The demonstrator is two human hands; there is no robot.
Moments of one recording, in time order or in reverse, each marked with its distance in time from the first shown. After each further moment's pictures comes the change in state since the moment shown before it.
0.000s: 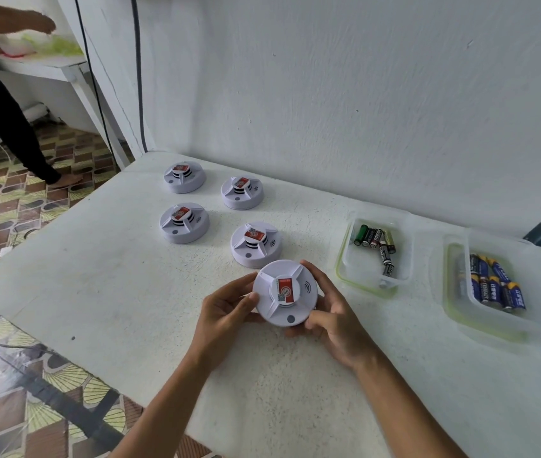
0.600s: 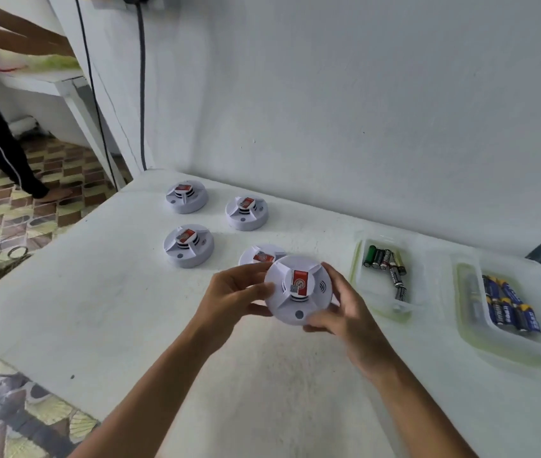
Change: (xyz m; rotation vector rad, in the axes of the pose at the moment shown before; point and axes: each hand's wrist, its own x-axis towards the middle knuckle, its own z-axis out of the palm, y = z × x) left_hand 0.052 0.054 -0.011 0.020 -0.186 -0.144; right_hand 0.011 -0.036 0.019 -0.274 0.139 -0.080
